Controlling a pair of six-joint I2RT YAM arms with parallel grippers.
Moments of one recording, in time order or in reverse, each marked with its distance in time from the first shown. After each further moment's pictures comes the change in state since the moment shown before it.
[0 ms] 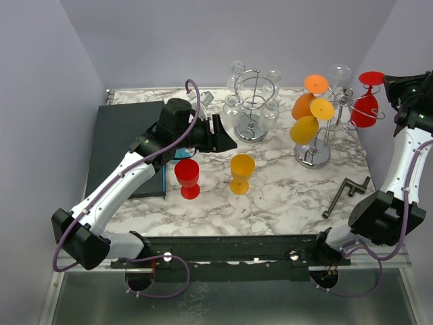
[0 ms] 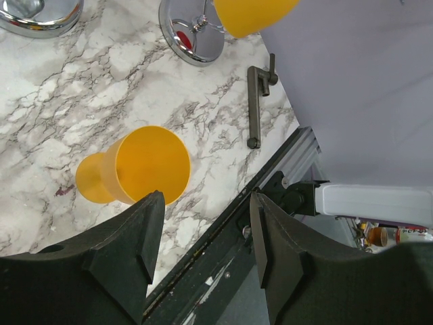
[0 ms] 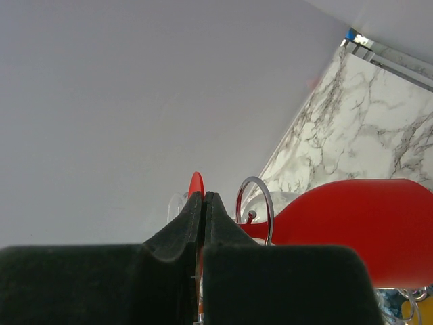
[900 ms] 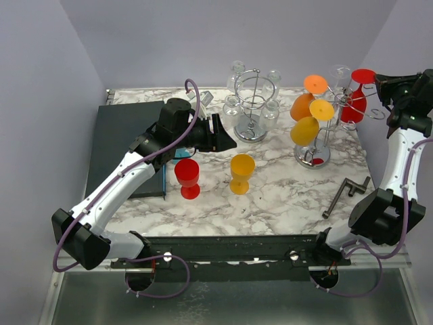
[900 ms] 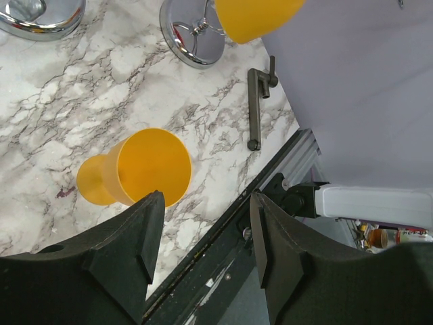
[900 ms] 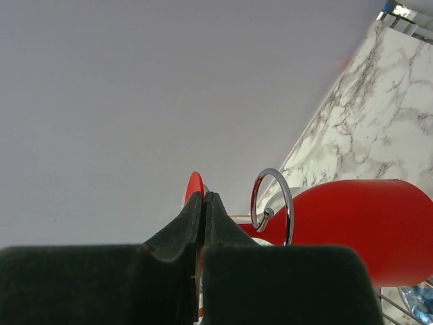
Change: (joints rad) left arm 0.005 0.000 -0.002 0.007 0.000 0.000; right arm 0.033 -0.001 -0.079 0.105 -0.048 0.073
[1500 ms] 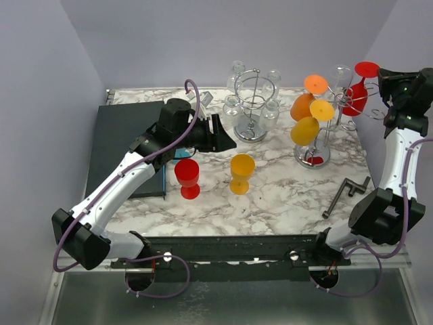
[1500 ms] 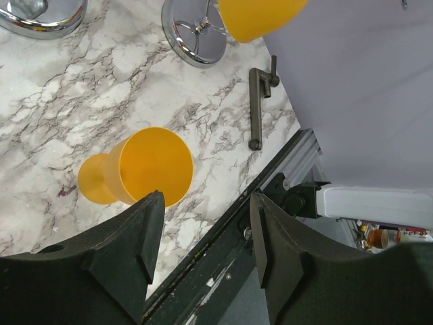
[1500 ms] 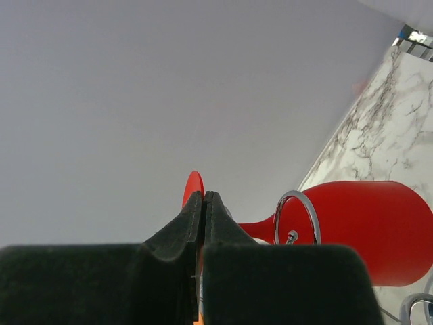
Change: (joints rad) left arm 0.003 0.000 -0.005 0.000 0.000 0.000; right arm 0.020 0.001 -0.020 0.103 0.084 0.058
